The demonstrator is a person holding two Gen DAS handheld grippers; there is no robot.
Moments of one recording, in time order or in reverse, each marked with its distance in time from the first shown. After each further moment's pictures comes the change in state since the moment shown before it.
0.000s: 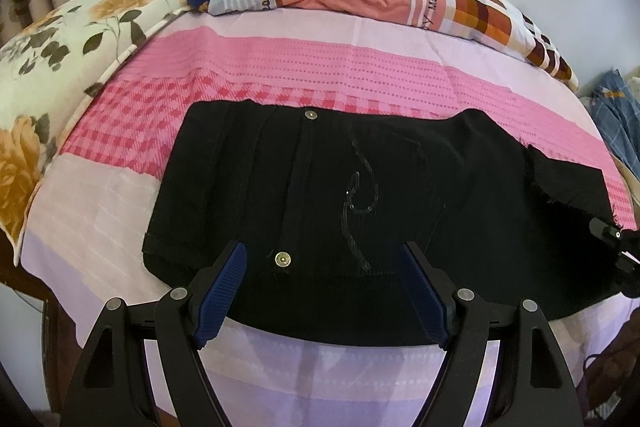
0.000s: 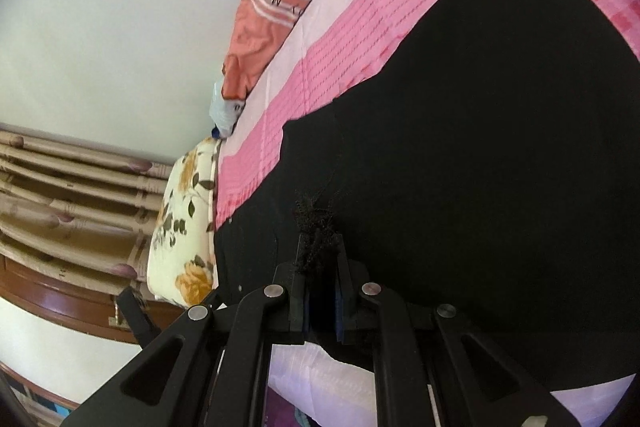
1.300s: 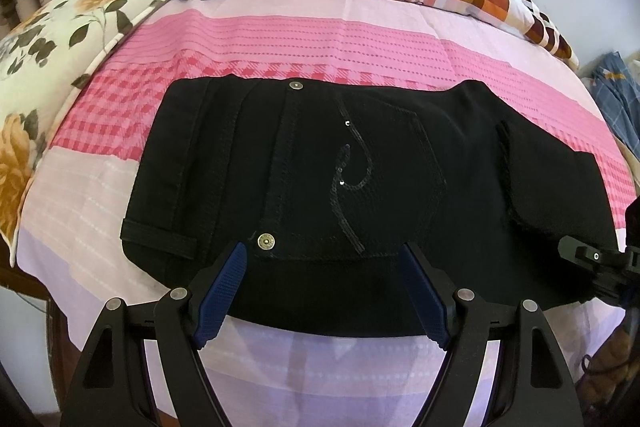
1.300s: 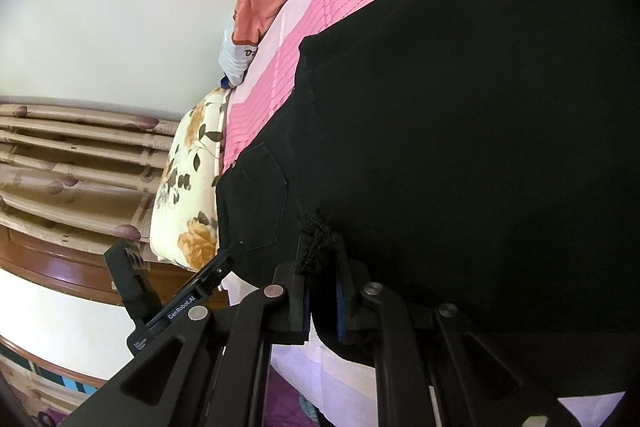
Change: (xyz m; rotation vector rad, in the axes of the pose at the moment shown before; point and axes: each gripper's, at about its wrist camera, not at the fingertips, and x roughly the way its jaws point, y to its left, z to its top) left arm 0.015 -0.007 -0.006 0.030 0.064 -0.003; right arm 0.051 0.006 -0.024 -0.032 0.134 0.072
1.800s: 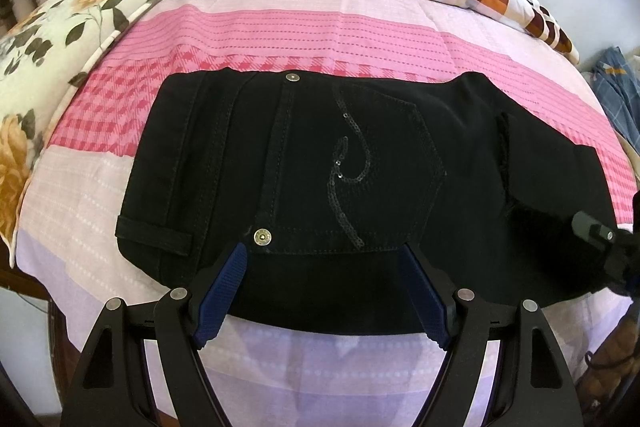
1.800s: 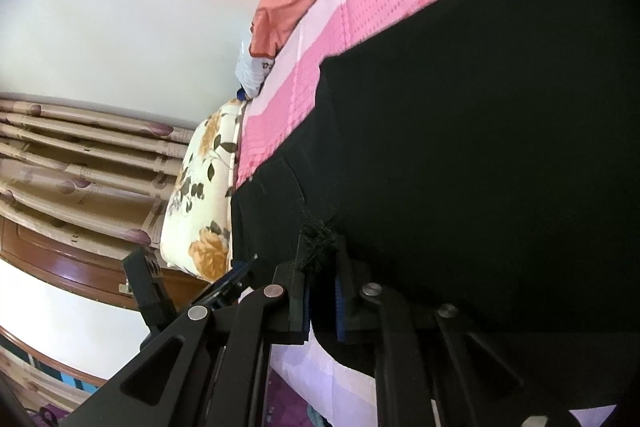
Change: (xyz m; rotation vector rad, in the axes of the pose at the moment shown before) left arm 0.004 -0.003 -0.001 0.004 0.017 0.001; right arm -0.013 0.012 0.010 -0.038 -0.071 0.035
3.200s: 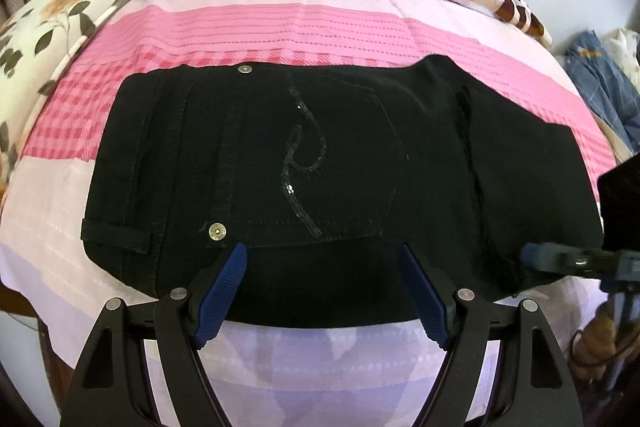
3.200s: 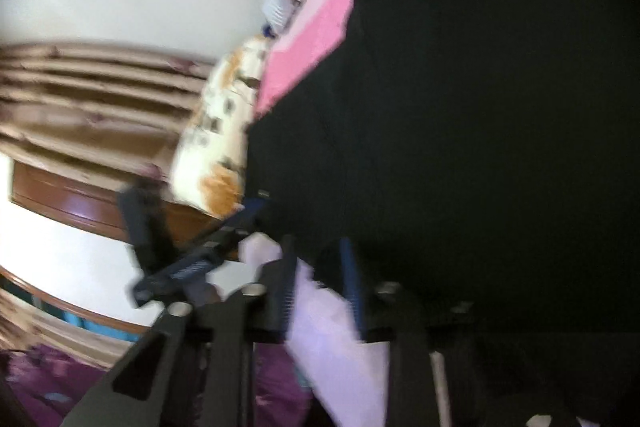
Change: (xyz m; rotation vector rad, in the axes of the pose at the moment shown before) left arm 0.004 -0.012 -0.004 0.064 0.028 -0.095; right arm 0.036 -0.005 -0.016 -0.098 0.247 0.066
